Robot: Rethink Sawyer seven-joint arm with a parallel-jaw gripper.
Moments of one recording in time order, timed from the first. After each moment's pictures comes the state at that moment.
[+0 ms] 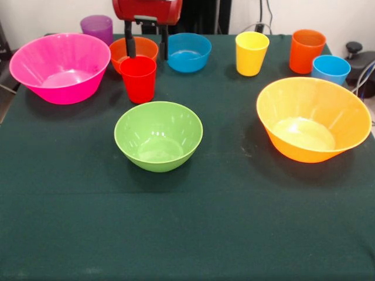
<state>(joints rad) -0.58 -0.79 0.29 1.76 -0.37 0.56 1.84</state>
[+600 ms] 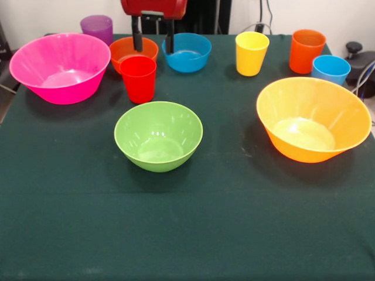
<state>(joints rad) -0.58 -0.81 0.29 1.82 -0.37 0.56 1.84</state>
